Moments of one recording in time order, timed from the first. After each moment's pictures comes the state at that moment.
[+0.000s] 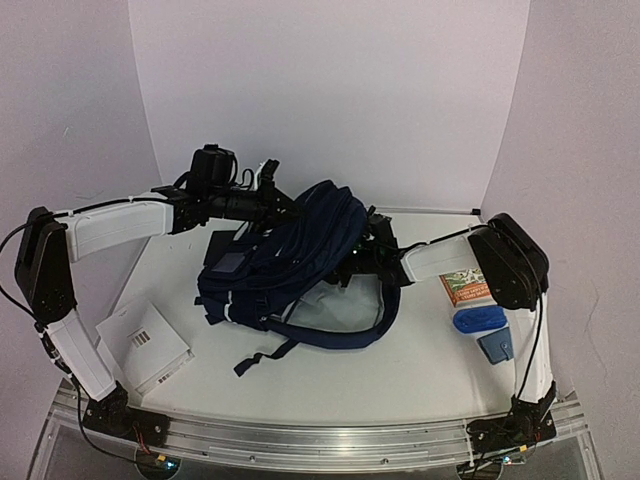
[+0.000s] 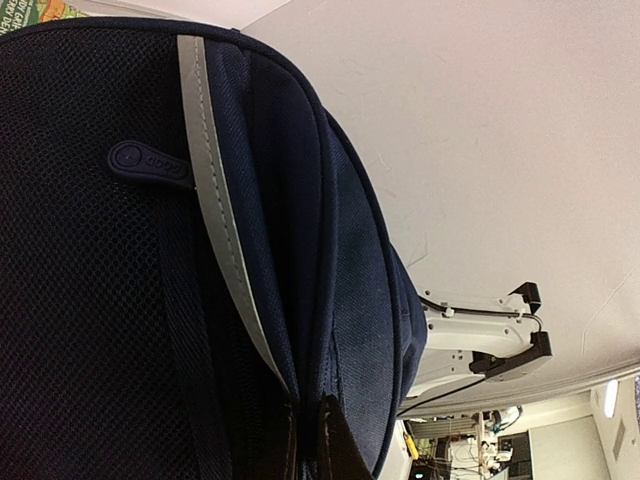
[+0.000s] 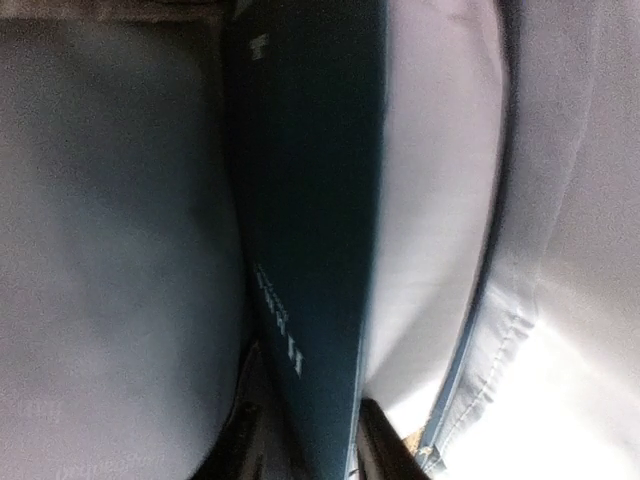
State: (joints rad) left arm -0.60 1.68 1.36 -0.02 0.74 -0.86; right arm 0.68 2.19 1.38 0.39 -0.50 1.30
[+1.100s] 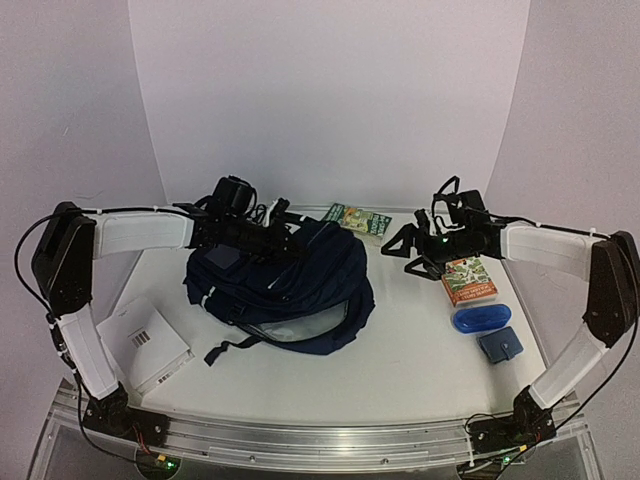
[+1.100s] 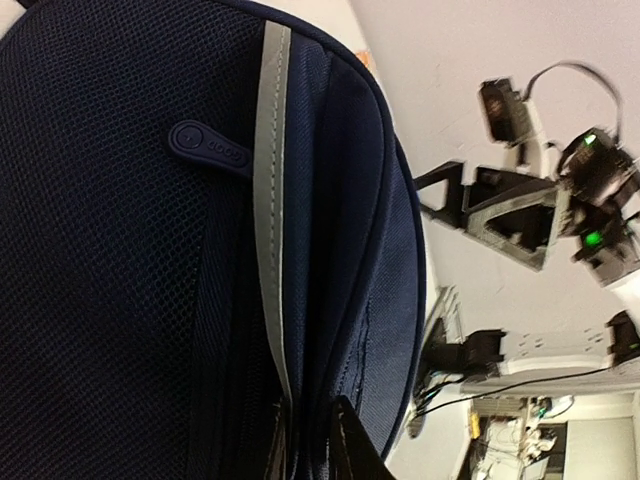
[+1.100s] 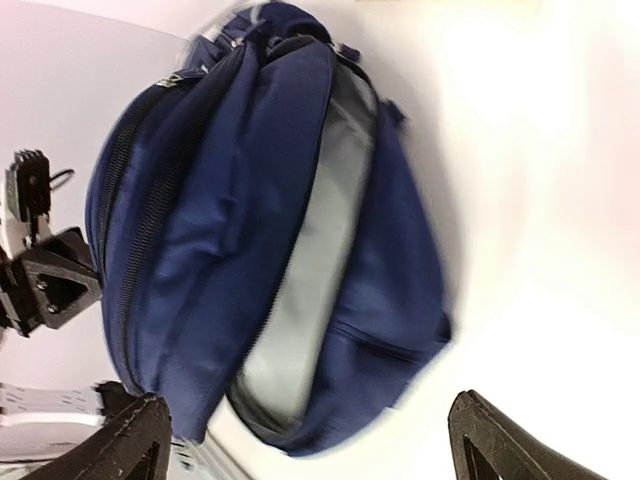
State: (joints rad) left arm -0.61 1.77 1.30 -0.14 0.66 -0.69; right arm 0.37 1.59 1.09 -0.27 -0.58 0.63
